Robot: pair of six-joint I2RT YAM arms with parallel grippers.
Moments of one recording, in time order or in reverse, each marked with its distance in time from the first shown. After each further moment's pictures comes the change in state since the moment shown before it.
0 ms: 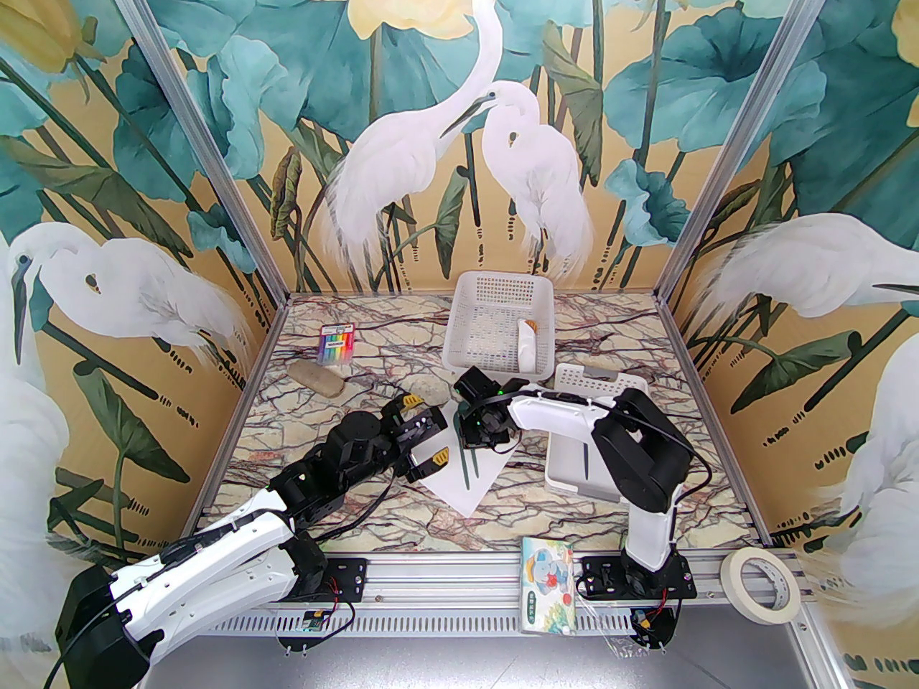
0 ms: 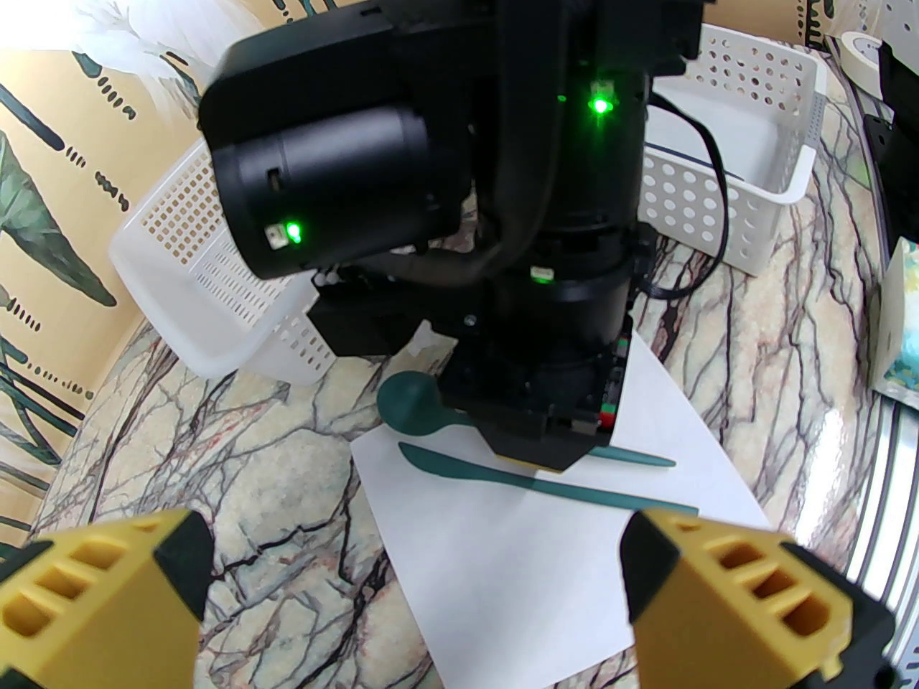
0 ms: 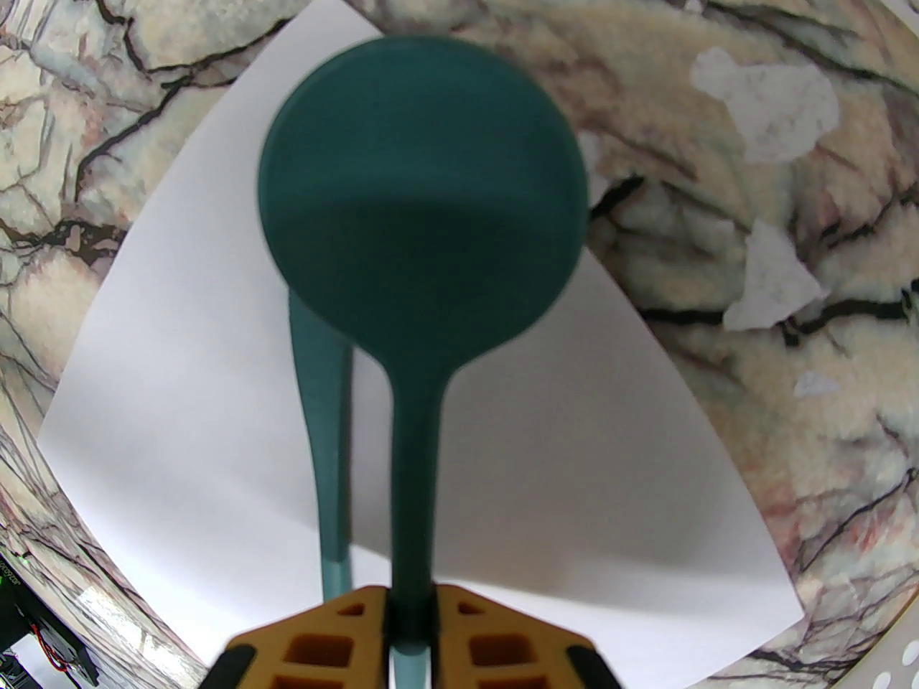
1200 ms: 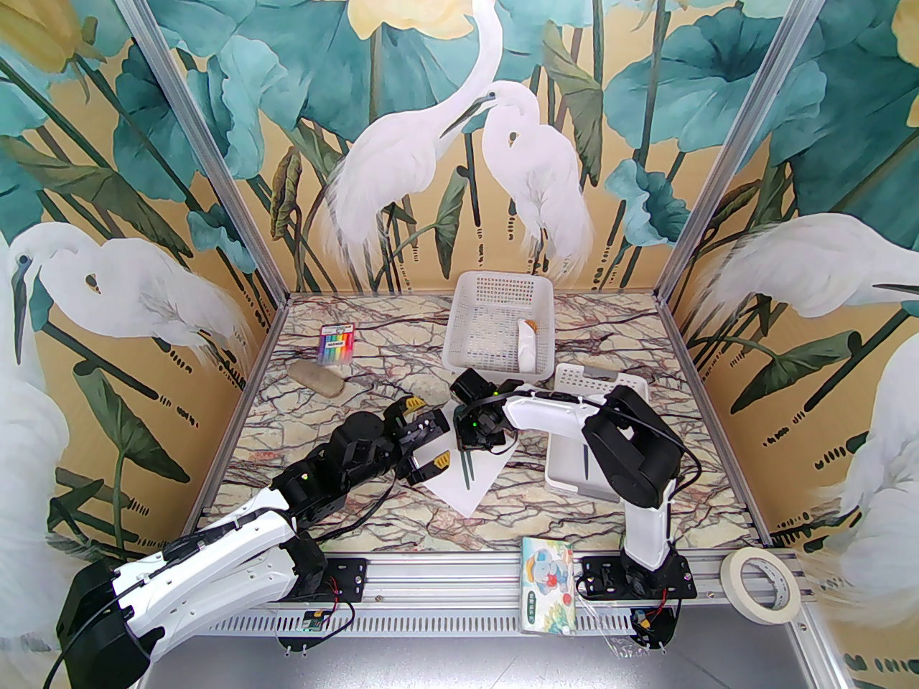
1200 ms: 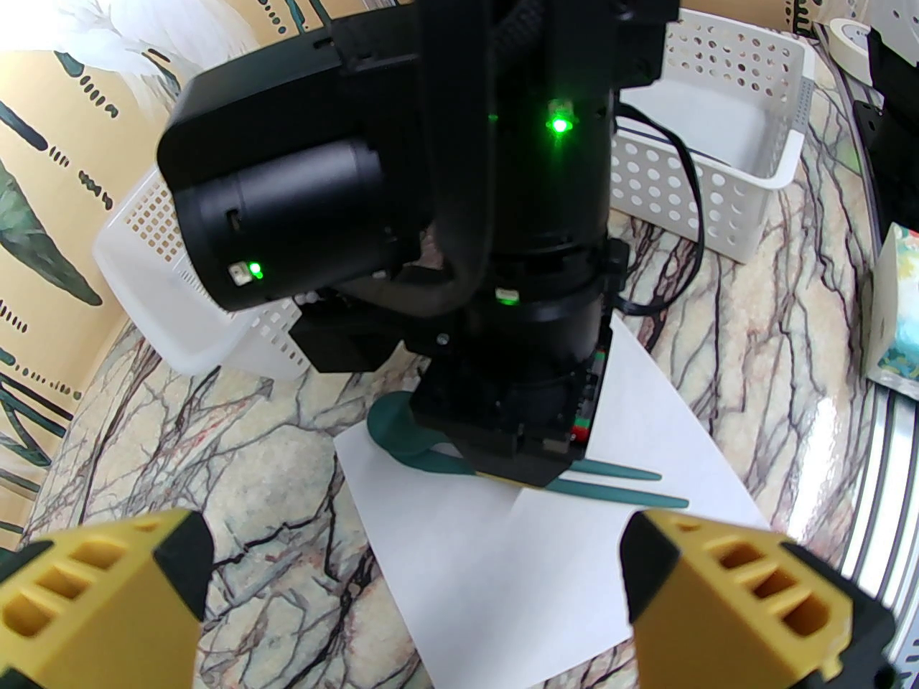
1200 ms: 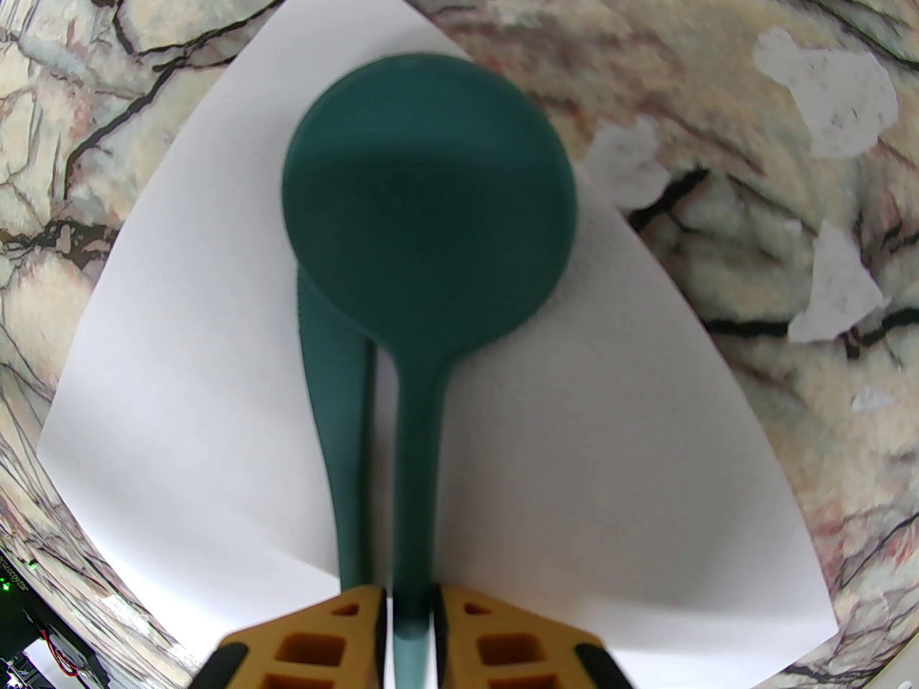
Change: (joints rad) left arm -0.010 0.013 0.000 -0.011 0.007 0.004; right arm 0.006 0.034 0.022 0.013 -0.023 0.016
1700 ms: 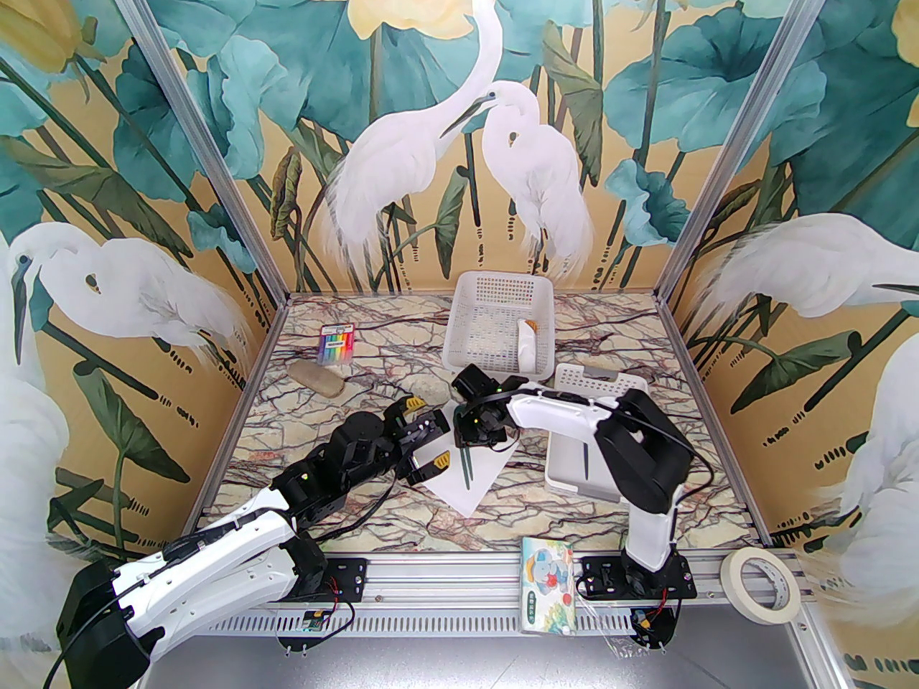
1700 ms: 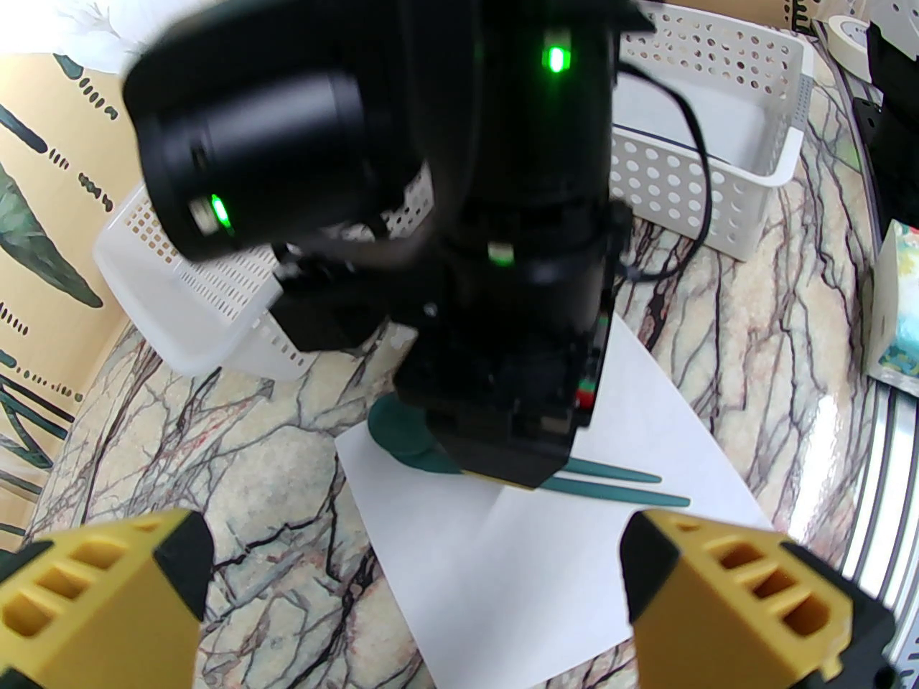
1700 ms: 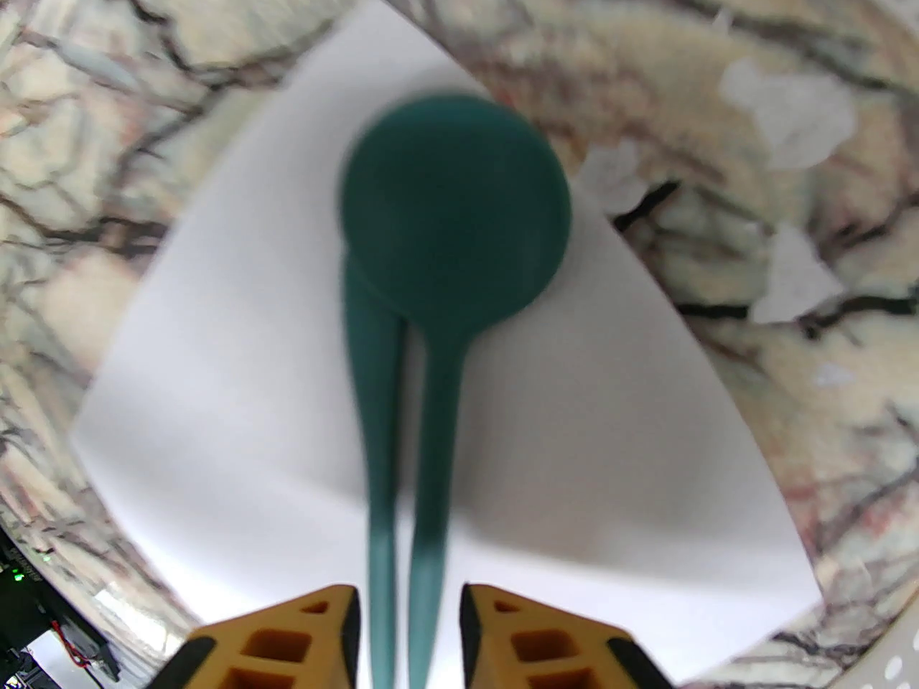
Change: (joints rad) left arm -0.001 0.000 0.000 0.000 0.000 0.007; right arm 0.000 -0.093 0.006 -0.054 0.022 -0.008
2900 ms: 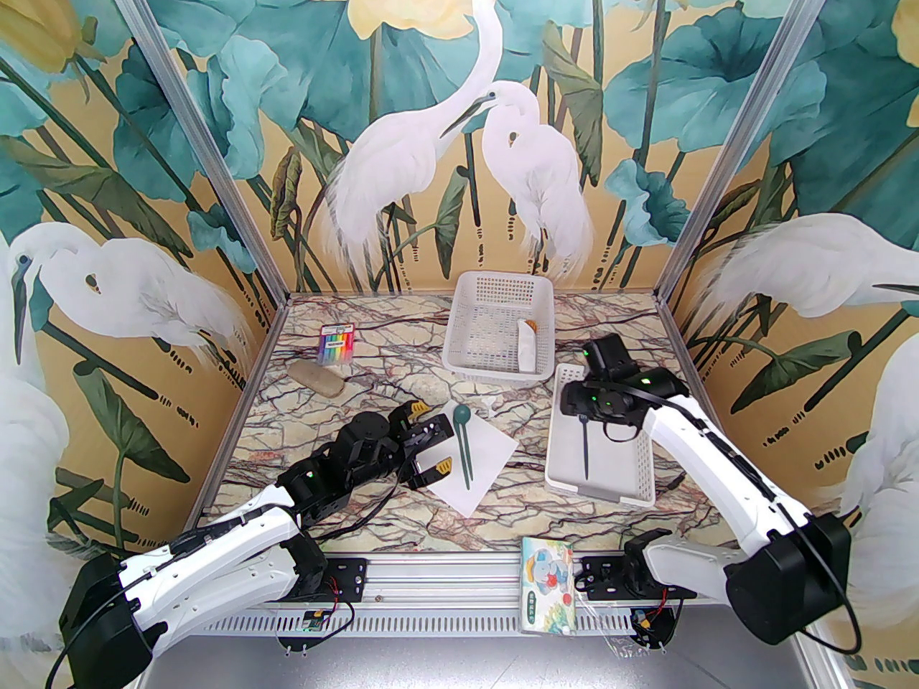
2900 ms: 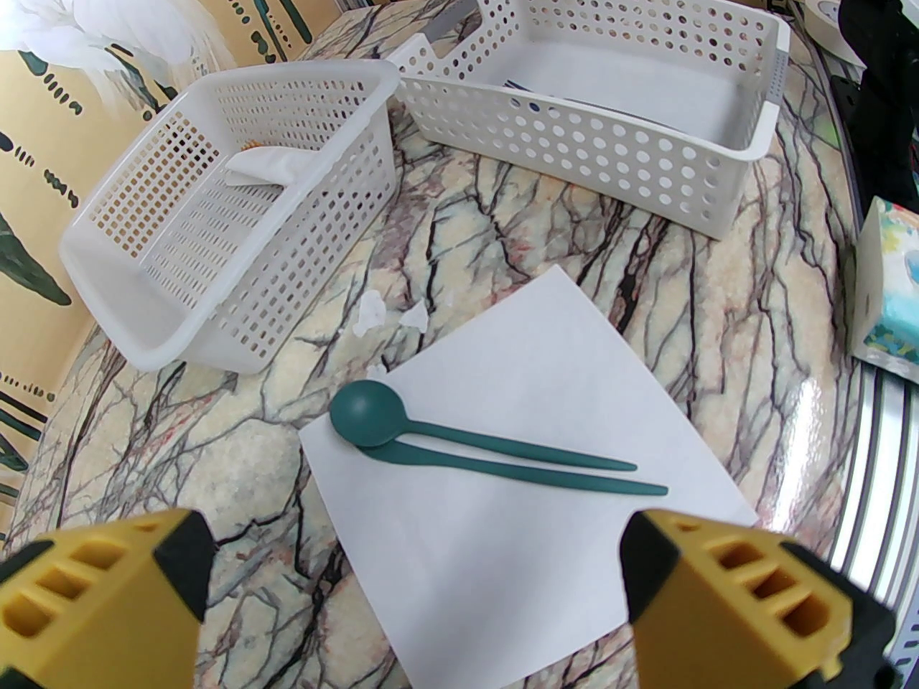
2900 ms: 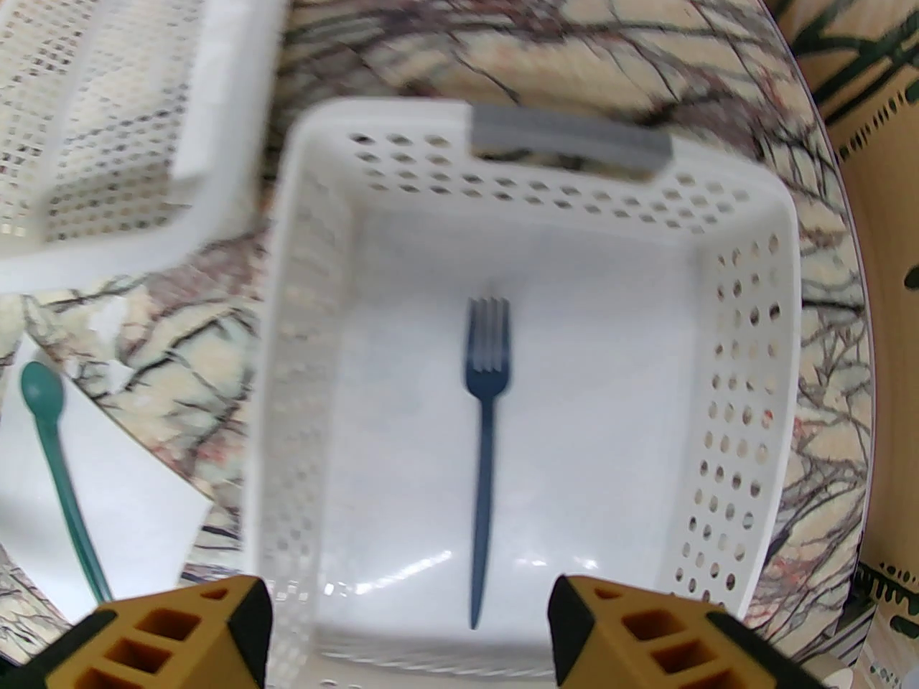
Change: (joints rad) left arm -0.006 0.033 0.000 -0.016 0.034 0.000; right arm -0.532 -0.616 -0.232 -0.321 0.258 -0.238
